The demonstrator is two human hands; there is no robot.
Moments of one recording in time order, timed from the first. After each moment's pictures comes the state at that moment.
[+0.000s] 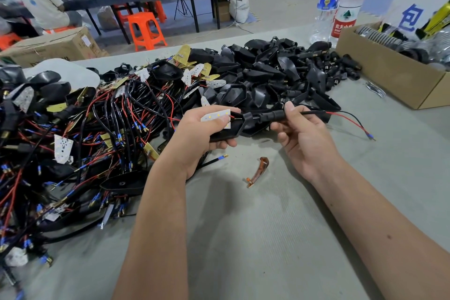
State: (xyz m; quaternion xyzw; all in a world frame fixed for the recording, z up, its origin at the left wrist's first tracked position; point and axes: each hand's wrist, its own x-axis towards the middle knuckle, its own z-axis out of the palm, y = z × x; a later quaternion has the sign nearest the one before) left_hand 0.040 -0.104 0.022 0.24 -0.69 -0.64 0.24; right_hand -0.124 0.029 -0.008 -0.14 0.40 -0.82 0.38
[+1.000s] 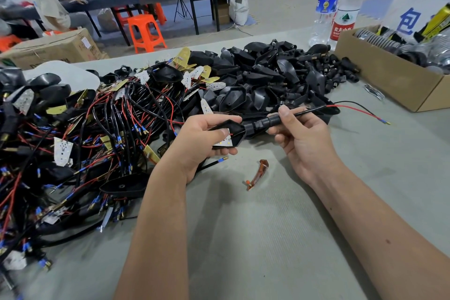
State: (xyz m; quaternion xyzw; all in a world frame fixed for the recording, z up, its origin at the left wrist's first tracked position) left_hand 0.041 -0.100 0.022 0.28 -0.71 -0.61 0.21; right_hand -0.120 0.029 -0.008 -0.17 0.43 -0.82 0.33
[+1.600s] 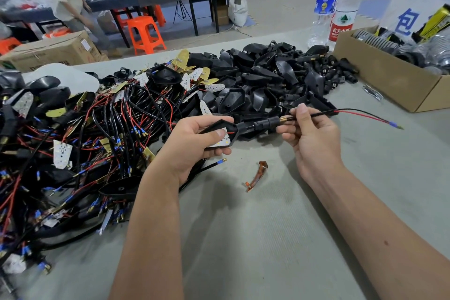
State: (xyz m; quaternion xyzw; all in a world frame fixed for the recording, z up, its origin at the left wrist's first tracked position) left_hand 0.049 -0.109 0.019 0.26 -0.68 -0.65 0.22; right_hand -0.124 0.030 -0.010 -0.12 0.47 -0.84 0.24
